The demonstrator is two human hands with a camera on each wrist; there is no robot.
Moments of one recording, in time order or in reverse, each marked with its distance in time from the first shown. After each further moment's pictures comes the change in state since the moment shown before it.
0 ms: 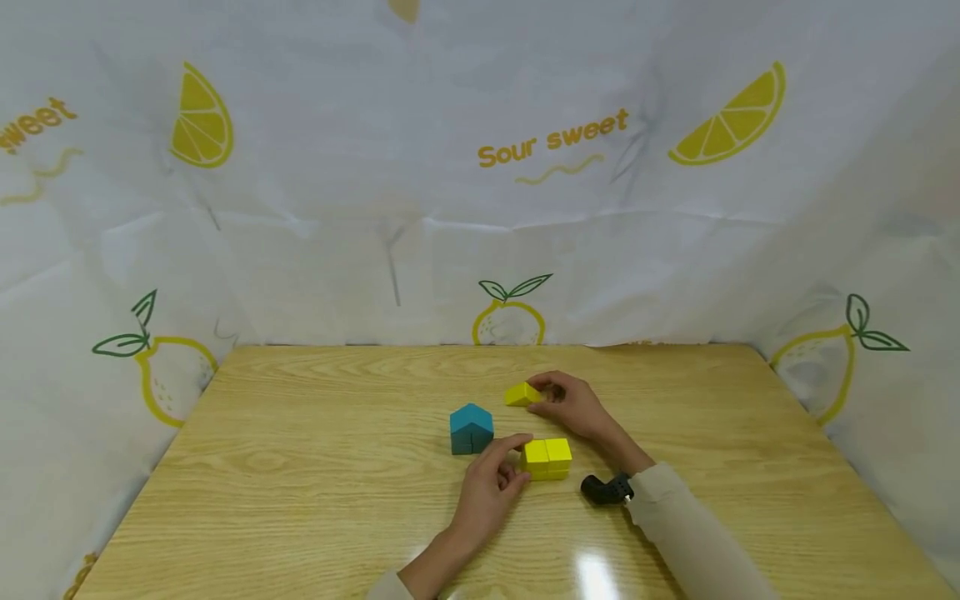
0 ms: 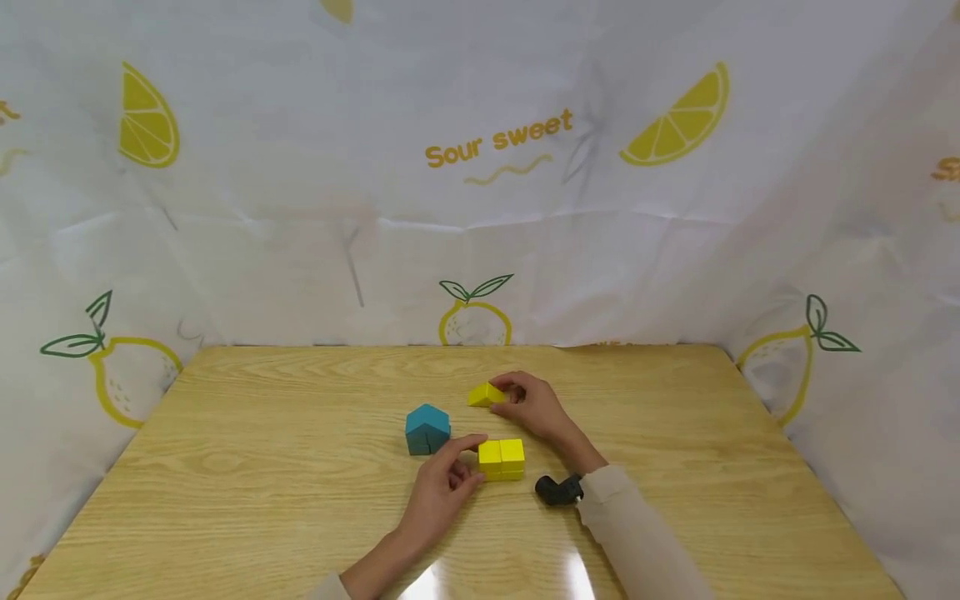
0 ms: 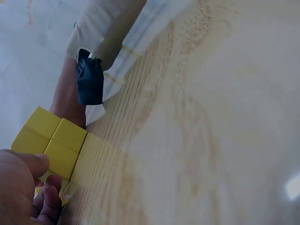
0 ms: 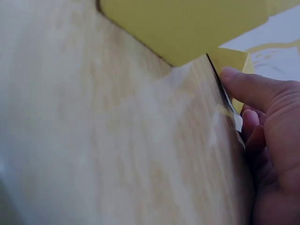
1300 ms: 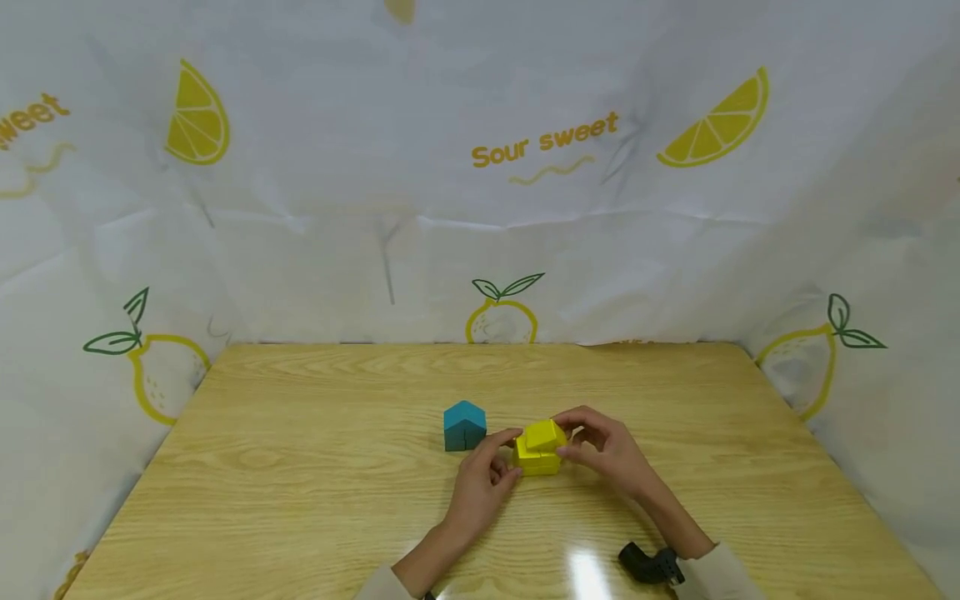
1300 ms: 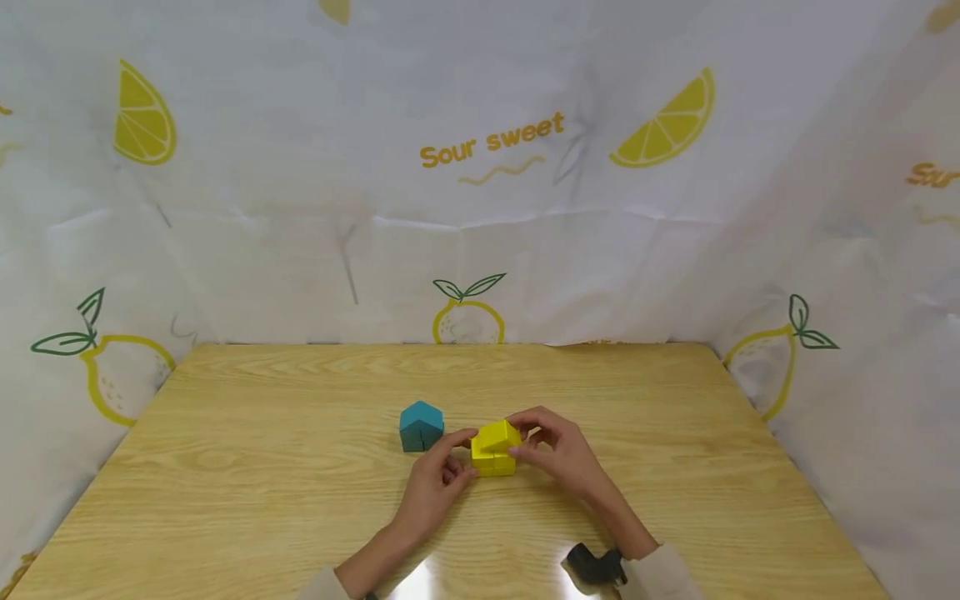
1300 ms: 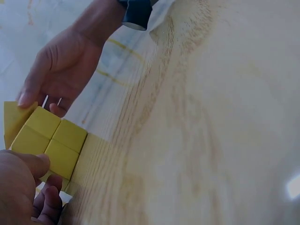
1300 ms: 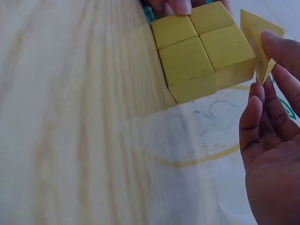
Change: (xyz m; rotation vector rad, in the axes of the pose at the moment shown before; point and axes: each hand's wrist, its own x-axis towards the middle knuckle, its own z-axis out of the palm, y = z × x) left_hand 0.000 0.003 -0.001 0.005 0.013 0.043; right_hand -0.089 -0.042 -0.024 0.299 -0.015 -0.195
